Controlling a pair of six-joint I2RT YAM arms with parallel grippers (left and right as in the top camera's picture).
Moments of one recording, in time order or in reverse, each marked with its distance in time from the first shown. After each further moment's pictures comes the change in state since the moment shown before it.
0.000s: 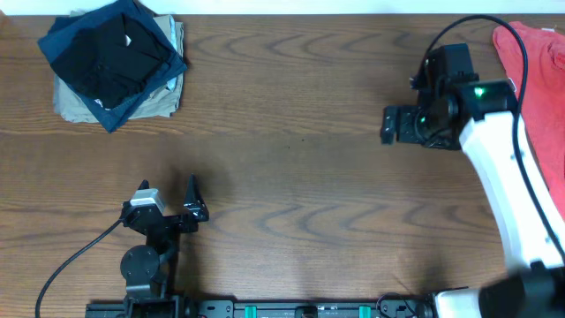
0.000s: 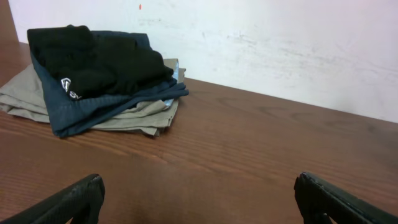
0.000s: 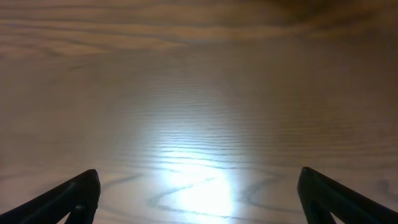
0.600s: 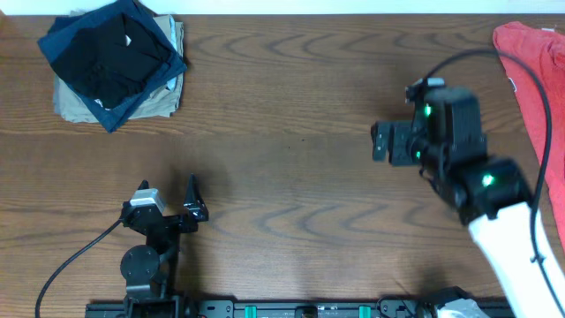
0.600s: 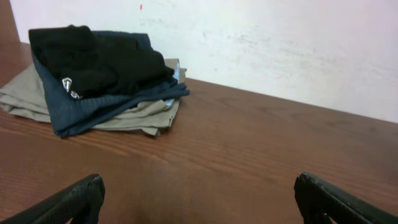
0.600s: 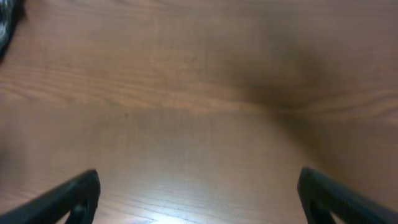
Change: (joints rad) left arm 0.000 0.000 0.000 -0.001 -0.004 0.000; right arm 0.122 -0.411 -0.410 0.465 0.102 -0.001
